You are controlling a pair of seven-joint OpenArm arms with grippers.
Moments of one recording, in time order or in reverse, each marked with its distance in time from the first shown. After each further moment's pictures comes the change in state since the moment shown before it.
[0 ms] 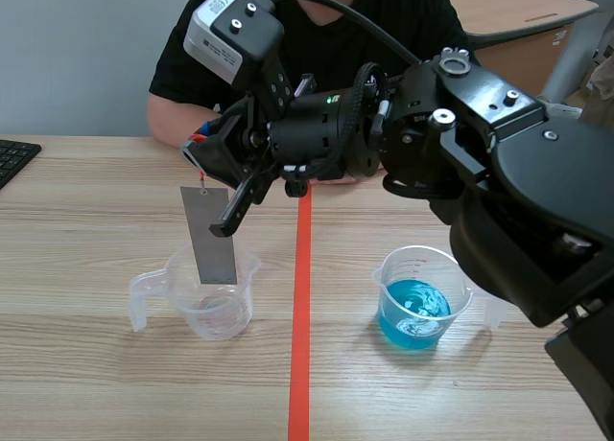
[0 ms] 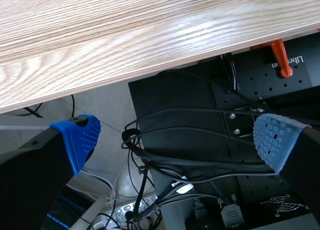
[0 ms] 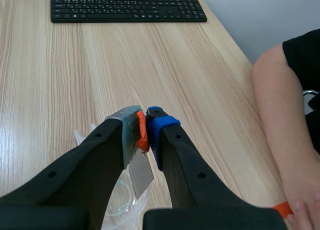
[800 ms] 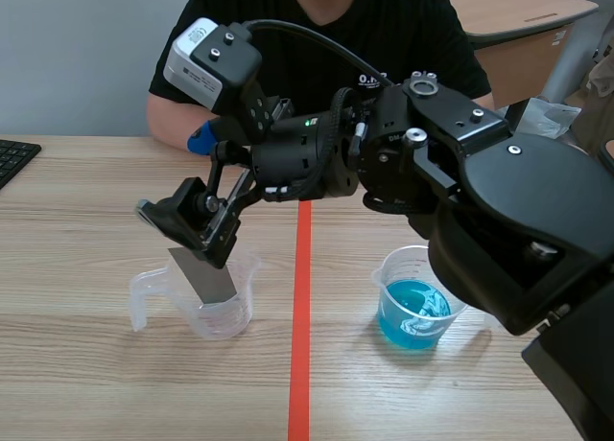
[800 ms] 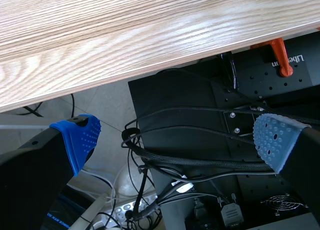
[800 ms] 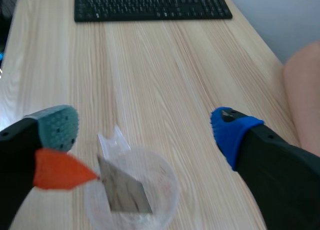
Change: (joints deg) left arm 0.0 0.0 0.0 0.0 0.0 0.0 0.2; right arm 0.4 -1.4 -3.2 -3.2 2.7 1.9 1.4
